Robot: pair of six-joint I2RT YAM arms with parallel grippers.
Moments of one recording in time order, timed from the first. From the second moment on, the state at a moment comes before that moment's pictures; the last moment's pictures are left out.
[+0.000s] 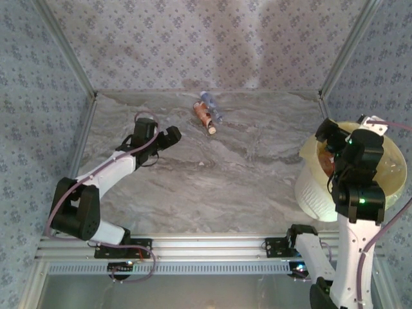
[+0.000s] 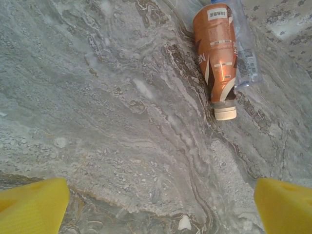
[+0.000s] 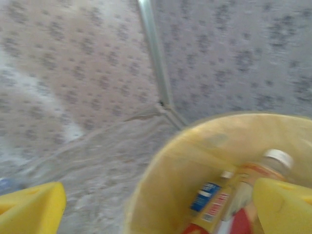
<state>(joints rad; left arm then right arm) -0.36 1.45 0.90 -0.13 0.08 -0.76 -0.11 0.75 1.30 -0.83 0.25 0.28</state>
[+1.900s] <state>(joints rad) -0.65 2.56 2.26 -0.77 -0.30 -0.62 0.50 0.89 1.04 -0.37 0.22 0.16</state>
